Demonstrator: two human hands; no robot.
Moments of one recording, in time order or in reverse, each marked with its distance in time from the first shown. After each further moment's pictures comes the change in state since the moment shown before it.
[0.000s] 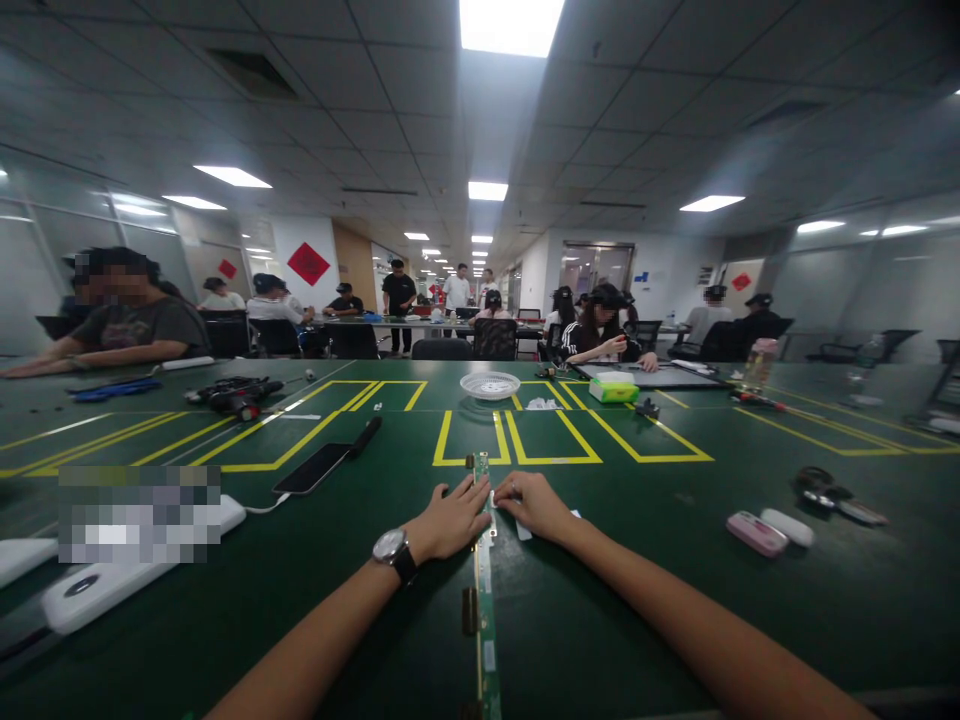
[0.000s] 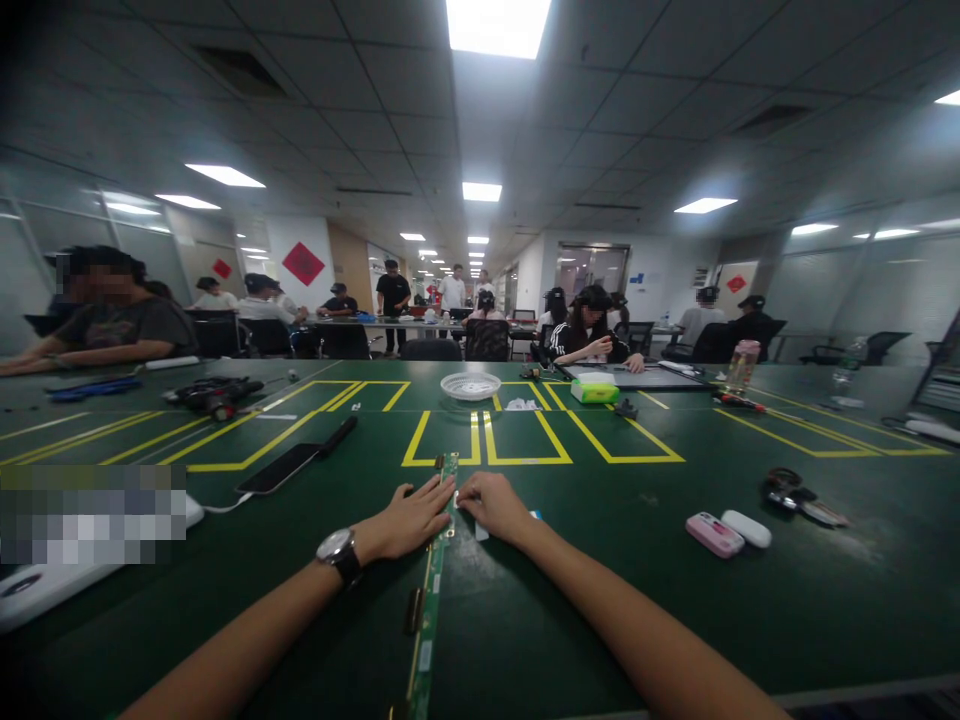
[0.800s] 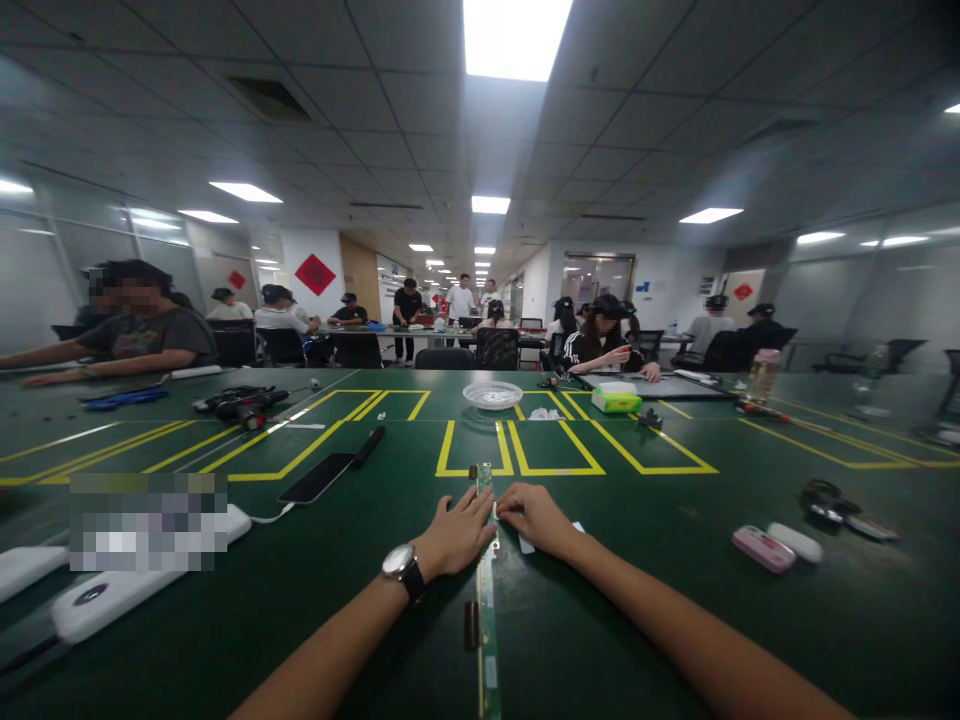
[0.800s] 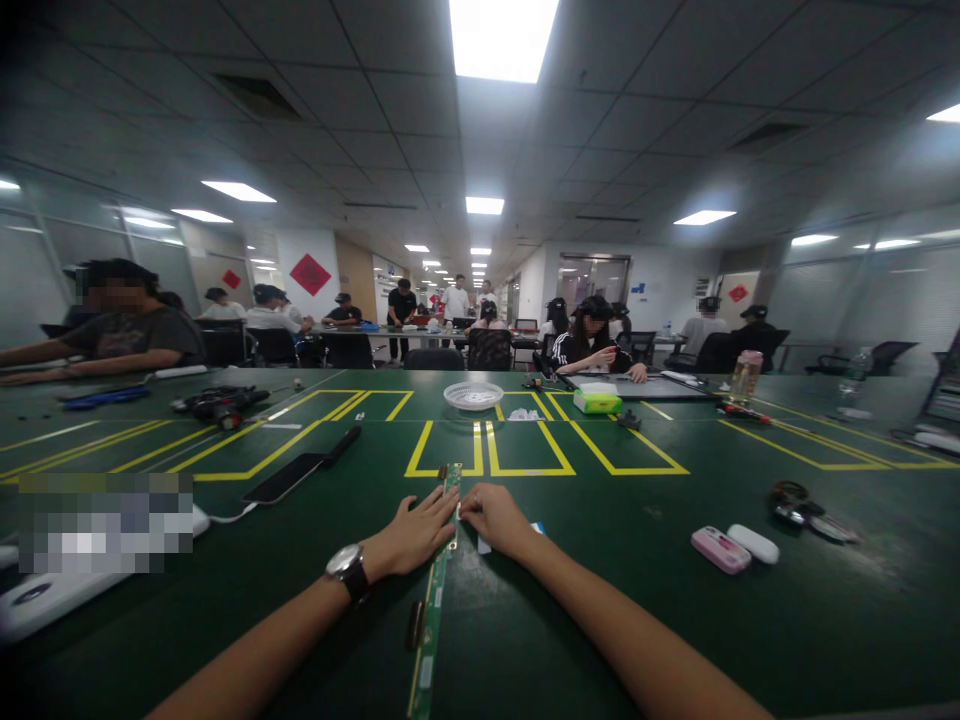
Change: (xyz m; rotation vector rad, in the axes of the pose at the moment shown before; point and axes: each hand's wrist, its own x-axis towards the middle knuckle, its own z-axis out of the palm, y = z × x) left_hand -0.002 0.017 -0.006 -0.015 0.029 -0.069; right_hand -0.001 0.005 0.005 0.008 0.019 -0.030
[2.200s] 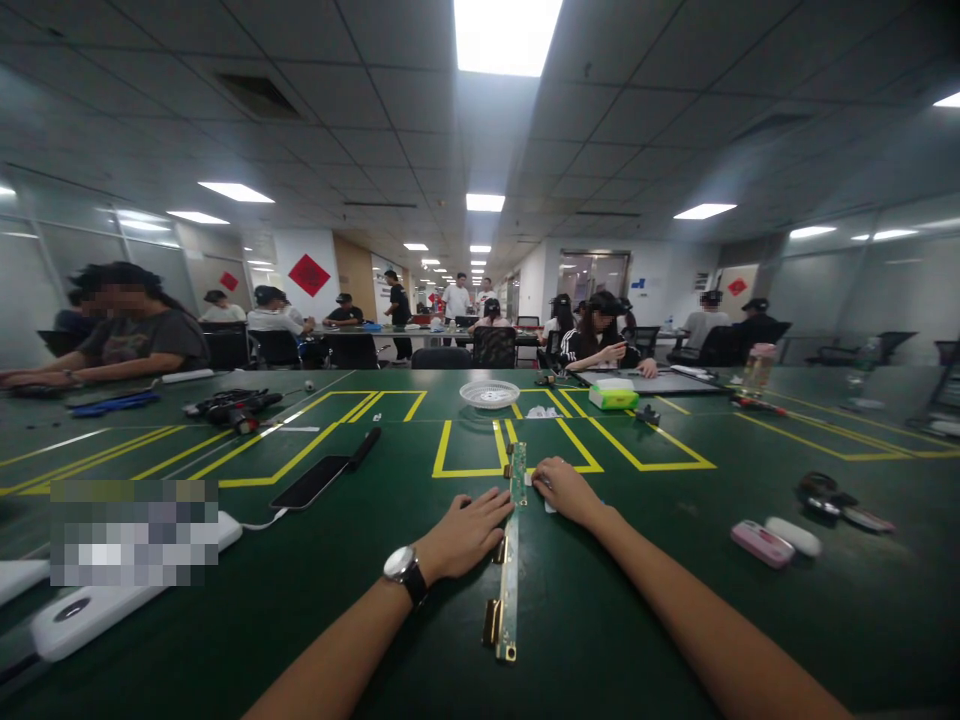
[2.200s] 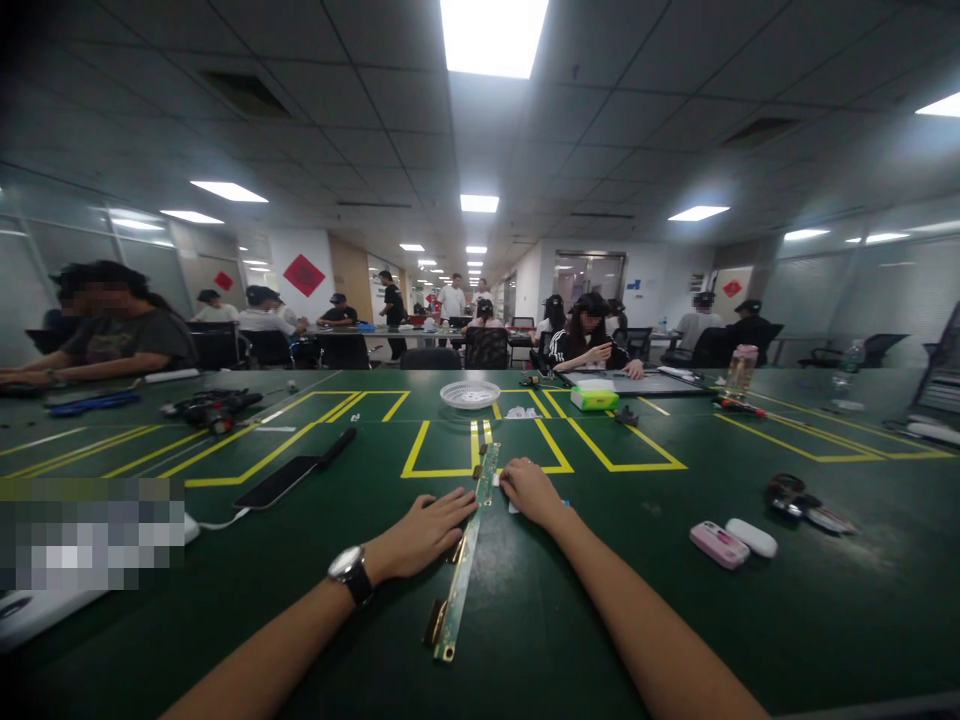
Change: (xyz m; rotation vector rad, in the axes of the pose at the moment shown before) left_hand 0.006 0.004 -0.001 -0.027 0.071 0.226; right_hand -0.004 0.060 -0.041 -0.435 -0.016 0.148
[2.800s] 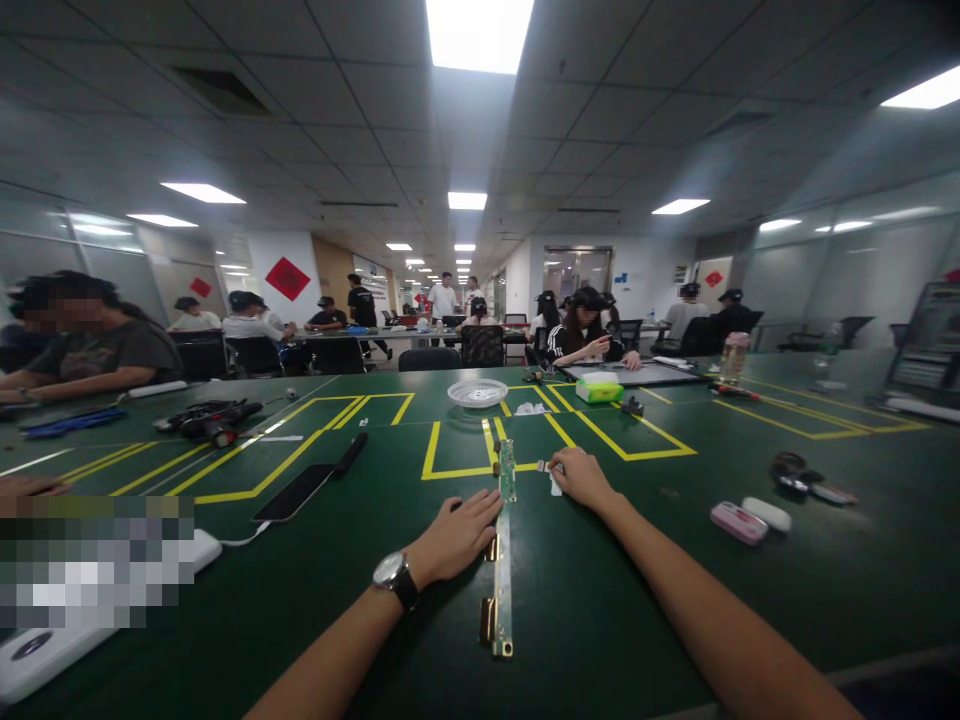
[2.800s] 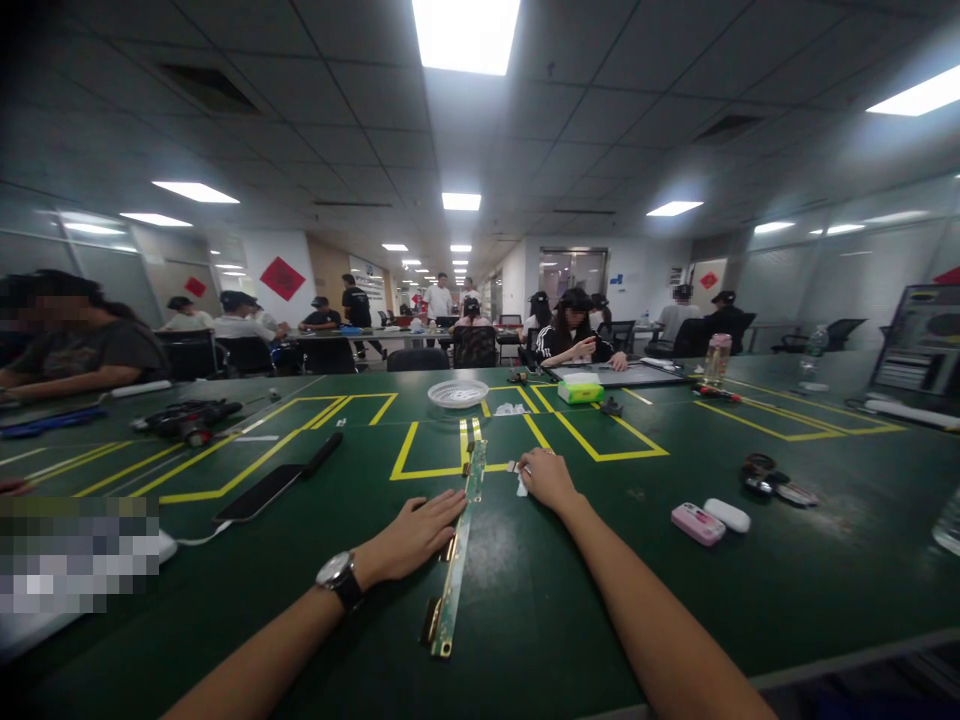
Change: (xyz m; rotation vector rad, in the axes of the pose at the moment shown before) left_hand 0.003 -0.002 0.006 0.006 -0.038 -0.023; right_hand -0.017 0.031 -0.021 -0.161 -0.023 0.298
